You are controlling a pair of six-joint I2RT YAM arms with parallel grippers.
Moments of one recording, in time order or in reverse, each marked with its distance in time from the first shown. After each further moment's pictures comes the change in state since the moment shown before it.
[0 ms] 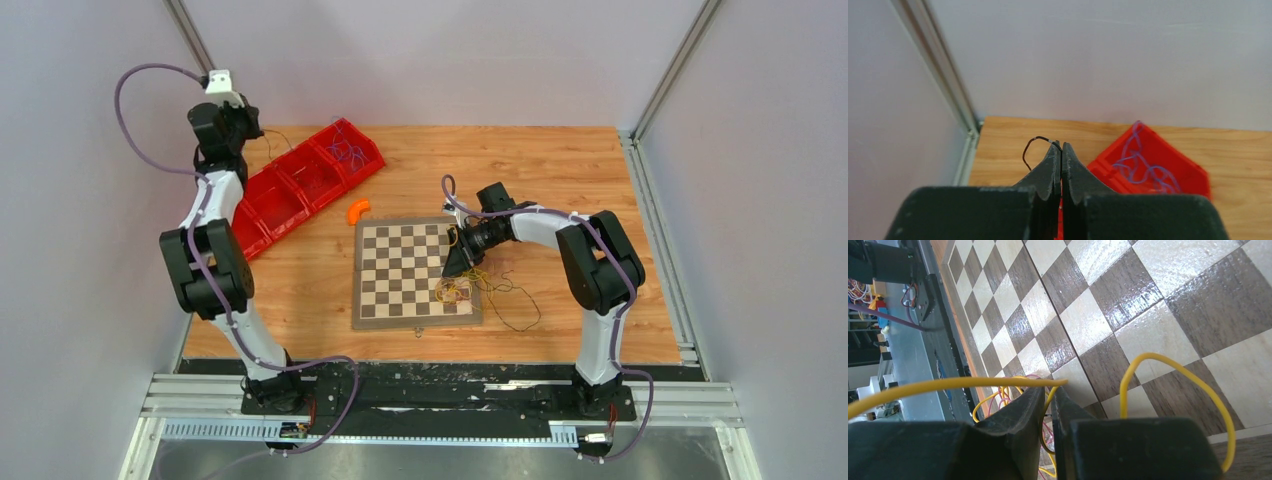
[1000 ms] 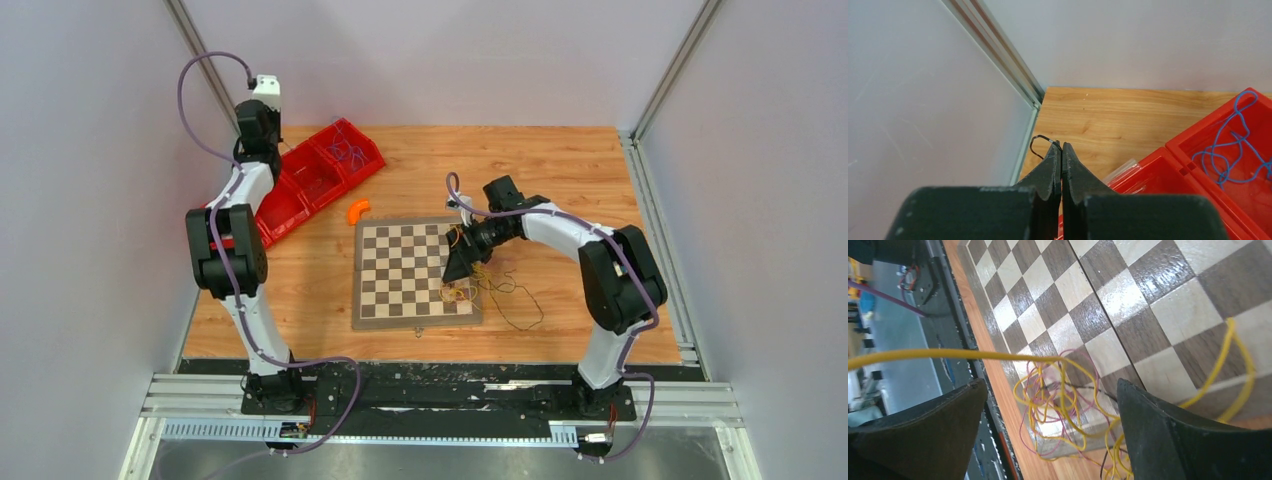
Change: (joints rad) left arm -0.167 0.203 0.114 -0.069 -0.525 0.374; right arm -0.003 -0.128 -0.005 -0.131 0.016 -0.065
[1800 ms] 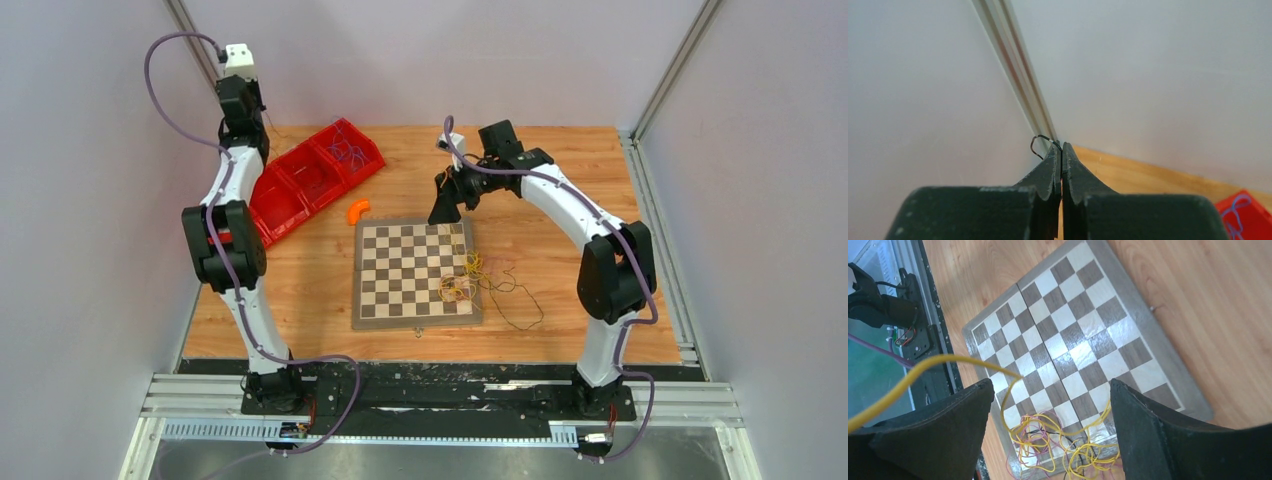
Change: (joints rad) left arm 0.044 0.007 0.180 -0.010 -0.045 -0.105; right arm -0.009 0.033 0.484 -0.126 0.103 -0.017
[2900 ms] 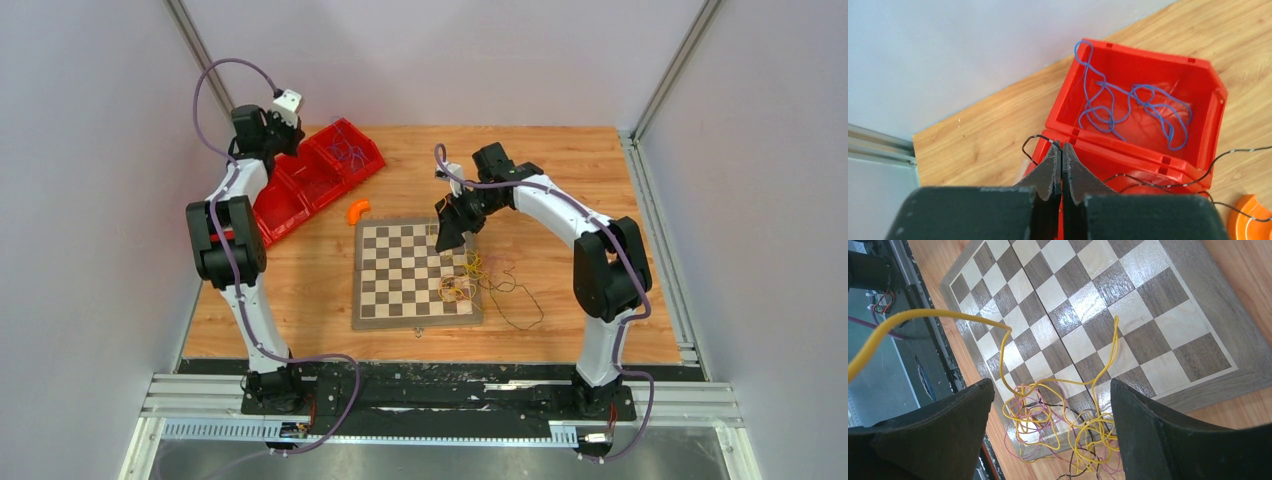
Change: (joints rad) left arm 0.014 0.065 -0.115 -0.152 0.736 0.217; right arm 0.023 0.034 -0.139 -0.085 0.057 -0.053
